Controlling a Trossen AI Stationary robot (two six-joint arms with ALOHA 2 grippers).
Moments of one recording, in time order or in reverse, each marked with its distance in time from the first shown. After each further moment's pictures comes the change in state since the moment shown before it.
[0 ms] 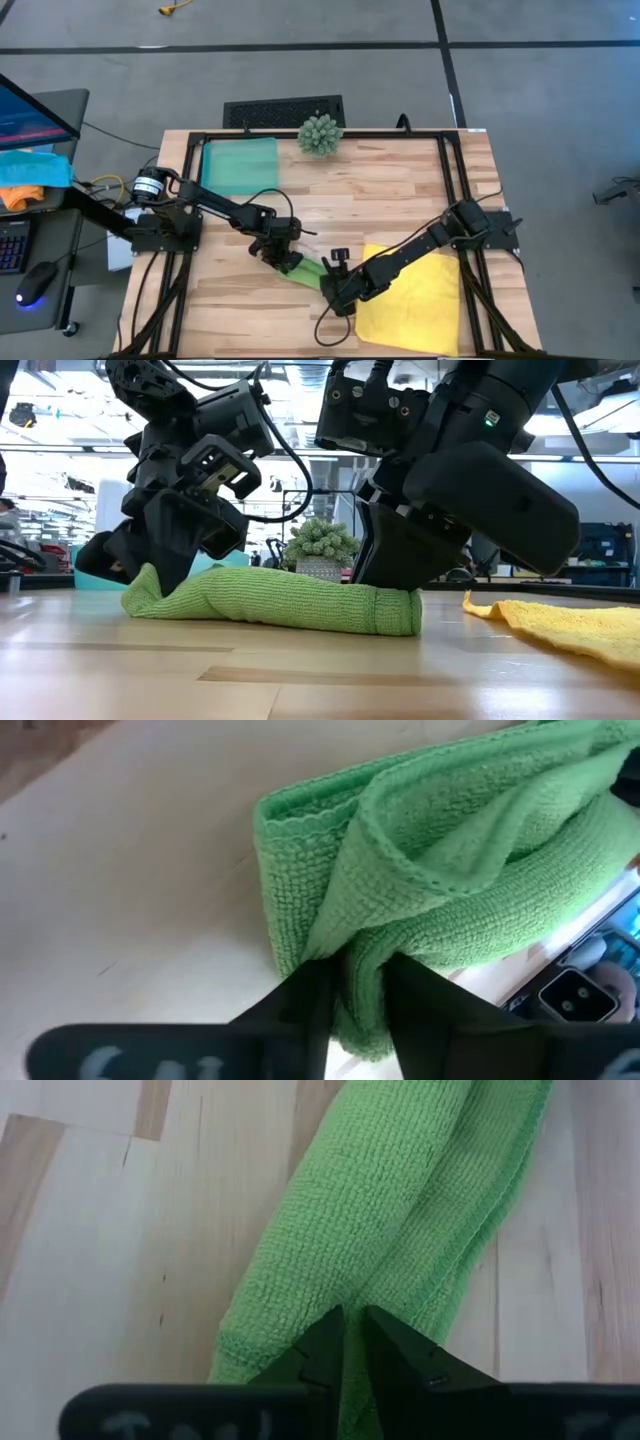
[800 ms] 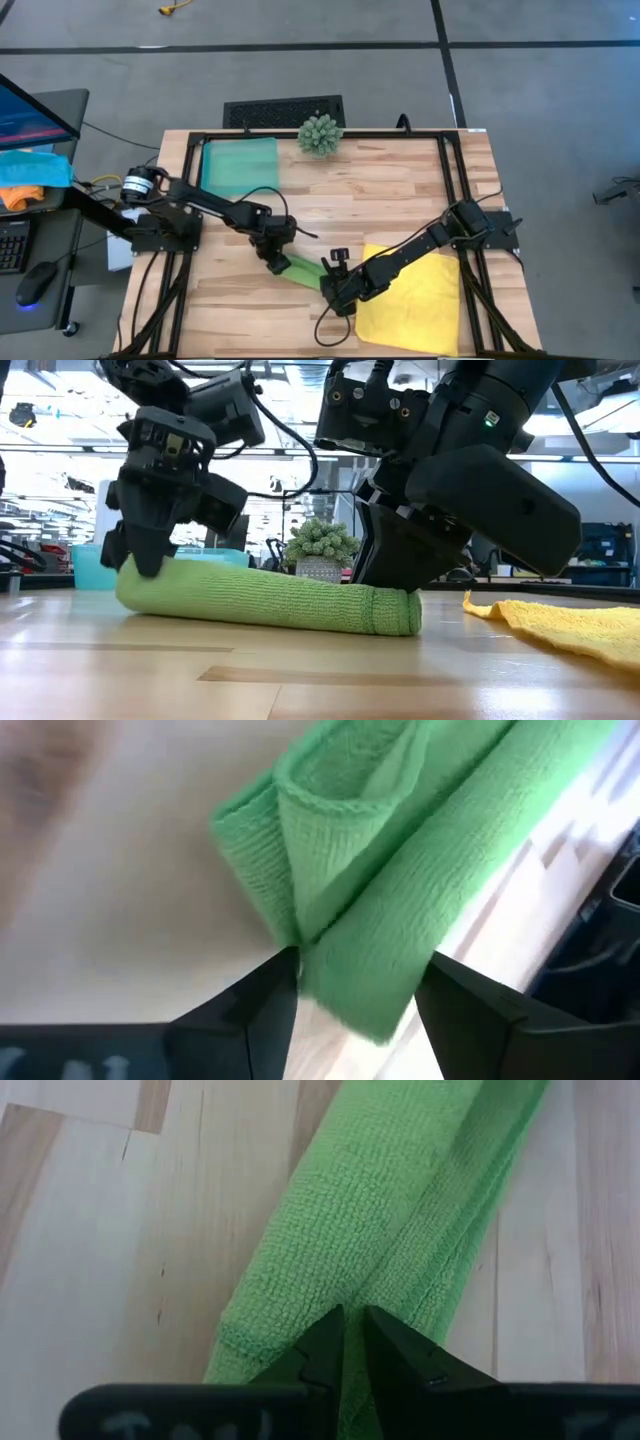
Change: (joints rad) left arm -0.005 -0.086 -0.005 -0.100 -0.007 0.383; right arm -0.001 0.008 0.000 -0.018 -0.003 -0.013
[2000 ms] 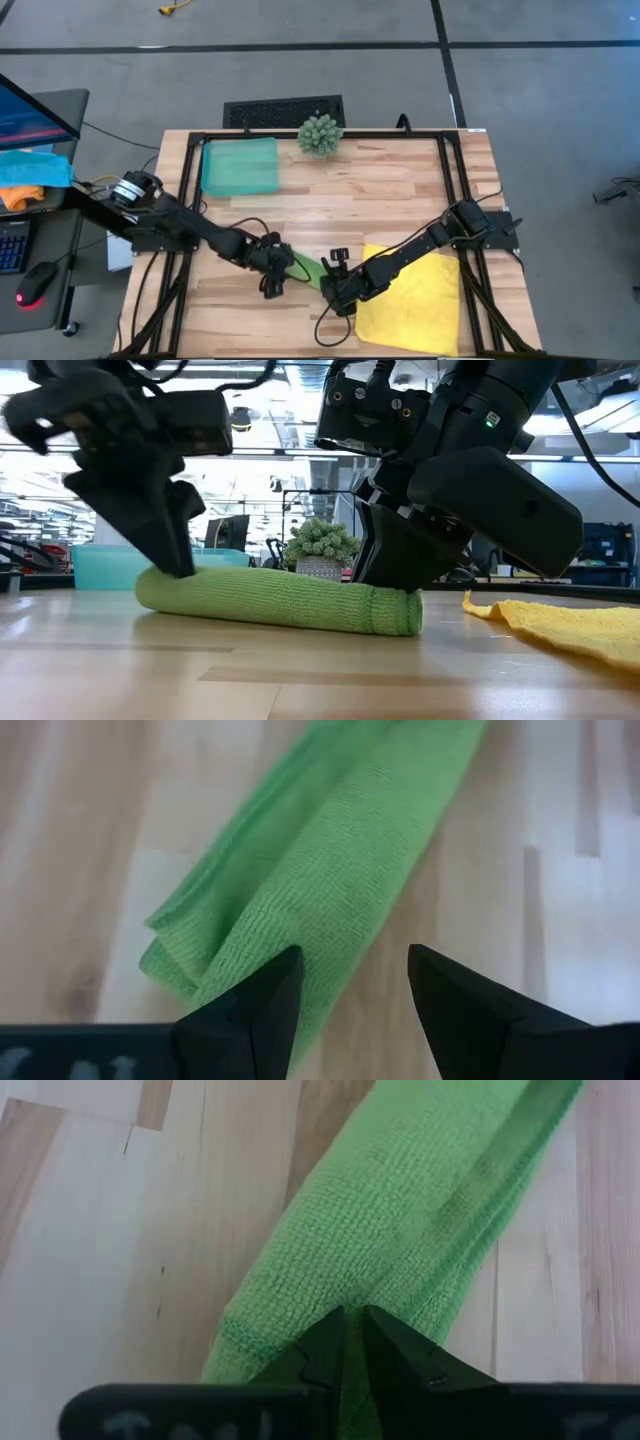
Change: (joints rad) left arm -0.297 -0.042 0.005 0.139 -0.622 0.279; right arm -0.002 0.000 -0.001 0.000 0.000 -0.014
